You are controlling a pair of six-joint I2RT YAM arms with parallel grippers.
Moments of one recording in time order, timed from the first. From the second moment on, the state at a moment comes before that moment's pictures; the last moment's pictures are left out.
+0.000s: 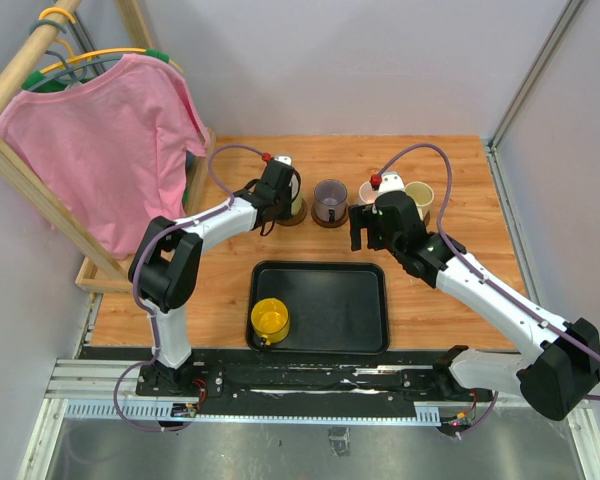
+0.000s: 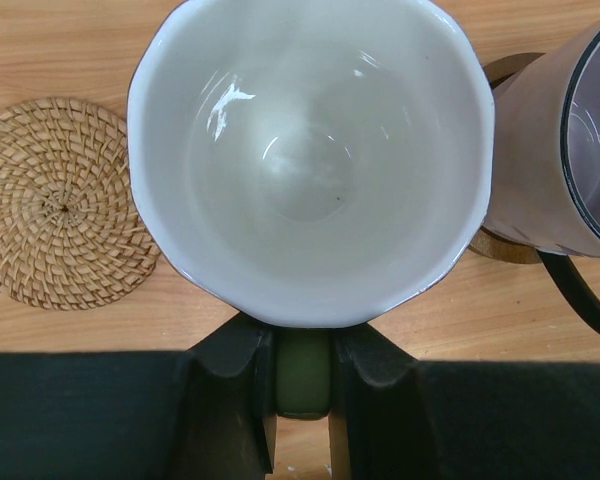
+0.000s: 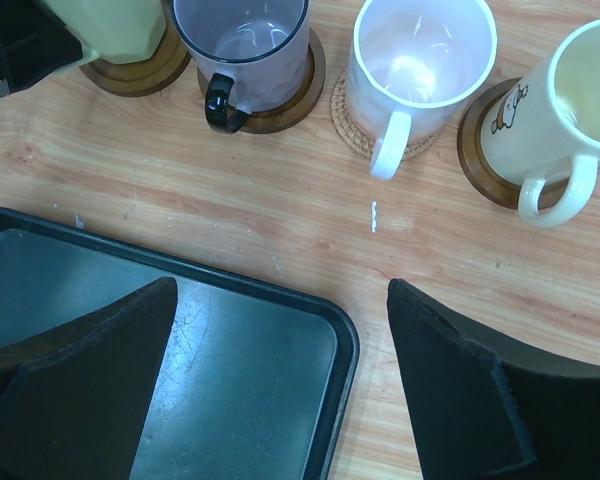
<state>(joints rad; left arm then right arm) -0.53 1.89 1.33 -0.22 -0.26 -0.35 0.65 1.19 0.97 -0.38 0.31 0.25</state>
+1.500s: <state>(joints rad) -0.53 1.61 1.14 -0.22 -0.20 -0.35 0.65 1.16 0.96 -0.38 0.25 0.26</state>
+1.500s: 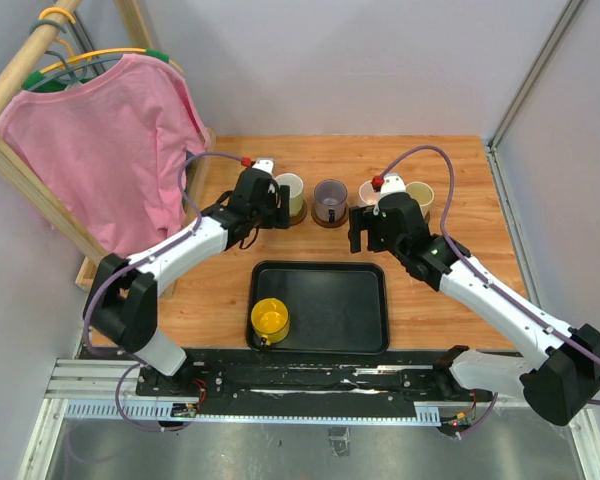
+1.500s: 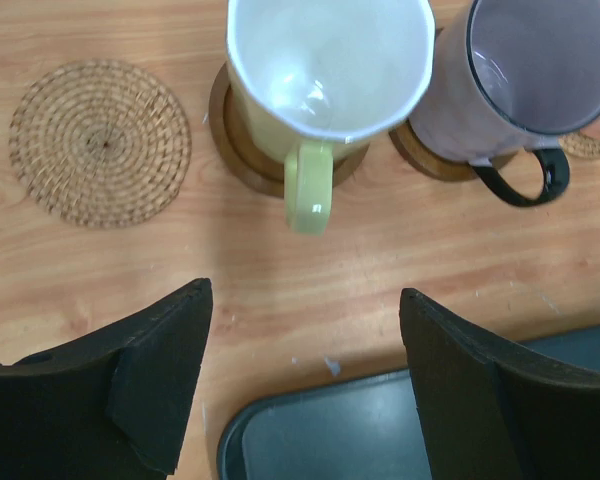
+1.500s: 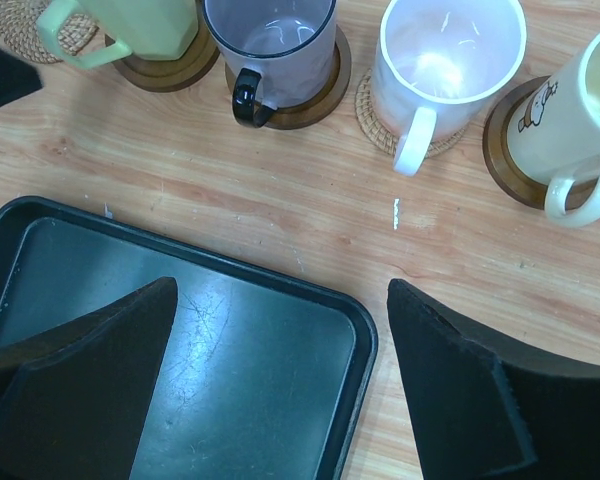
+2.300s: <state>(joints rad) -0.73 0.90 0.77 -0.69 -0.13 -0.59 0.65 1.10 0.81 -0.41 0.26 0.27</state>
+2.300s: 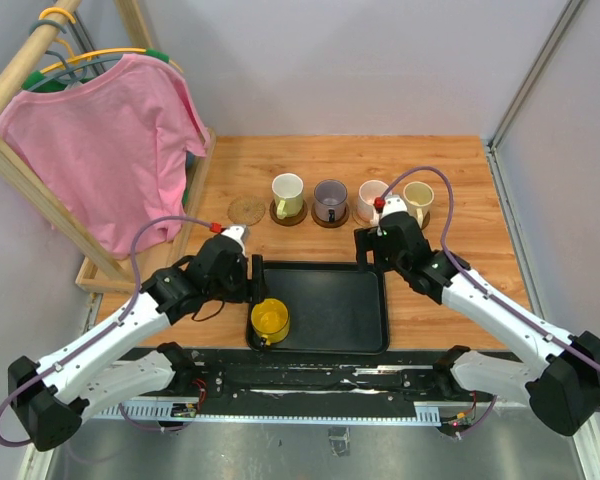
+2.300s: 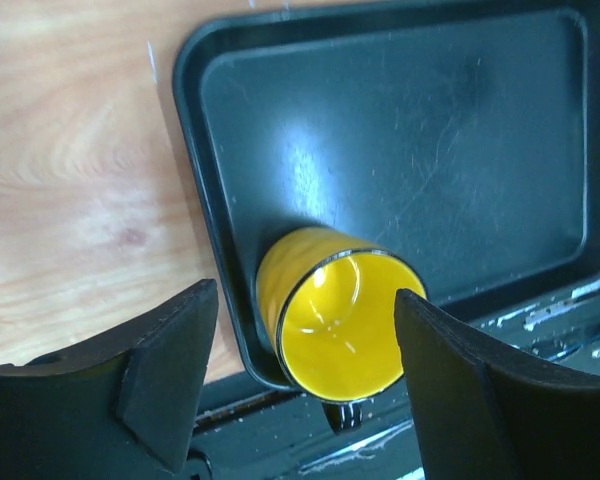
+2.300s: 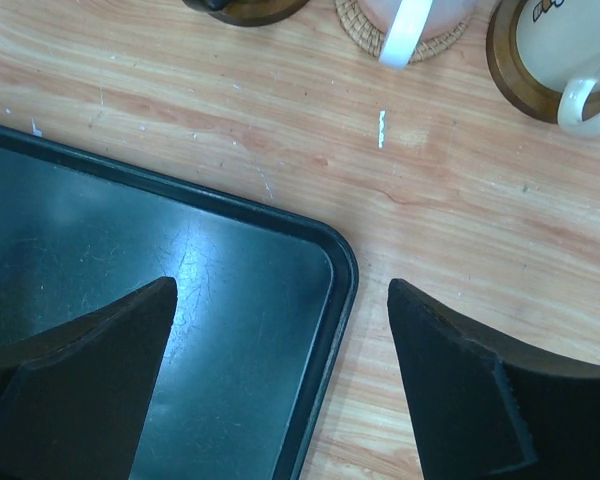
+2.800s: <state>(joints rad) -0.79 0.91 0.61 -0.66 -0.07 -0.69 0.65 1.07 0.77 -0.43 0.26 0.28</state>
